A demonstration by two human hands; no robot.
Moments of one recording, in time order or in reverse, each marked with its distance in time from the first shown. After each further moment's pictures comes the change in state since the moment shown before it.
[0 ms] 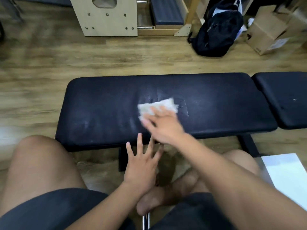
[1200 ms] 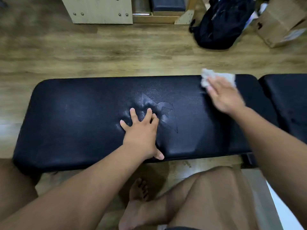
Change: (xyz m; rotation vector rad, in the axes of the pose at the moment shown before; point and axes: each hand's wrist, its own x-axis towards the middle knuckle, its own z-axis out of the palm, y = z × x) left_hand 0.144 0.001 -0.084 -0.233 -0.194 -0.152; right_hand 0.072 0.289 -0.054 -0.009 0.233 0.204
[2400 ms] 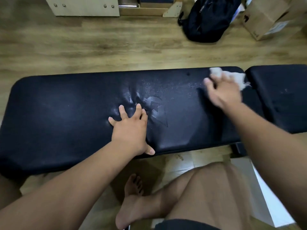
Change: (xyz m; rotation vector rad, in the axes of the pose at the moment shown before) left_hand -0.001 0.001 -0.001 0.092 0.026 -0.002; right_hand -0.021 -0.009 -0.025 -0.078 0.036 0.370
